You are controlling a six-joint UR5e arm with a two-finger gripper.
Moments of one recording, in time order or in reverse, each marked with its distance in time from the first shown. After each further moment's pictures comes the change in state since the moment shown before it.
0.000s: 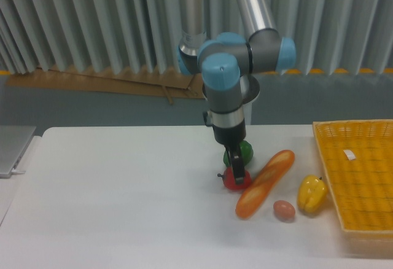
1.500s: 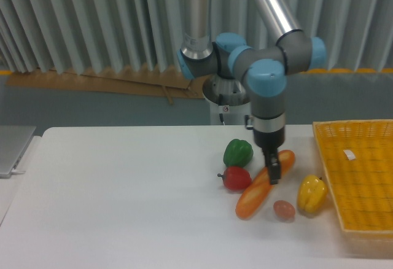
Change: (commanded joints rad) arm 0.083 -0.090 -0.112 0.204 0.014 0.069
